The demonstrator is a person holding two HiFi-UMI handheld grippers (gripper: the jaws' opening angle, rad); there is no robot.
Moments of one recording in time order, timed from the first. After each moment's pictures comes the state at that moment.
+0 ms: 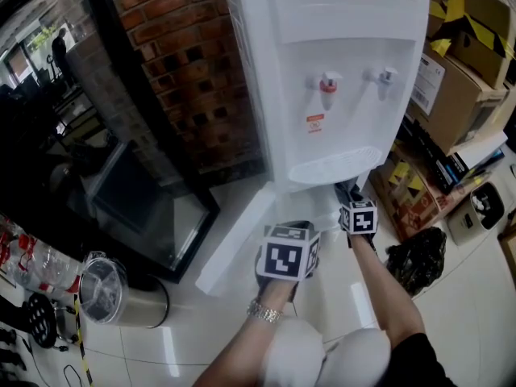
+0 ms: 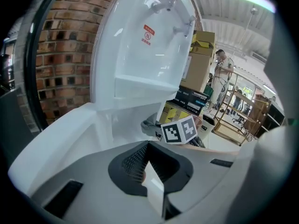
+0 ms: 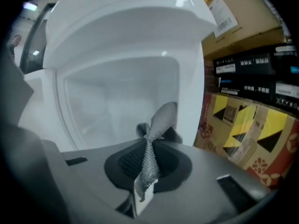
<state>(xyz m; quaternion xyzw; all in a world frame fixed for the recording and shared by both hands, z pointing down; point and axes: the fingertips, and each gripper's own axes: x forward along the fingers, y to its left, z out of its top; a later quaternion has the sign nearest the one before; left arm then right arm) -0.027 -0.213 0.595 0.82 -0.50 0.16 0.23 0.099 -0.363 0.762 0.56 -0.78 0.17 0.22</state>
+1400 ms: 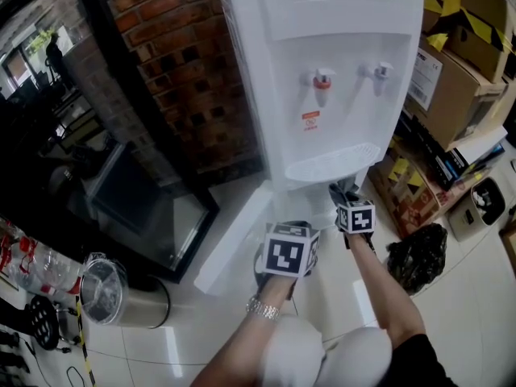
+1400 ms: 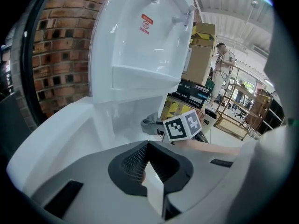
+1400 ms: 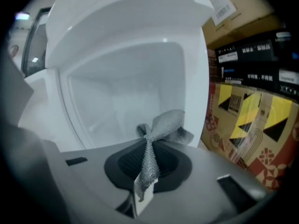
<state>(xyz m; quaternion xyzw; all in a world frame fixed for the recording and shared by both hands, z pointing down) -0.026 -0.216 0.614 0.82 -0.50 0.19 0.22 0.086 -0.352 0.771 0.54 -0.79 0.20 0.22</state>
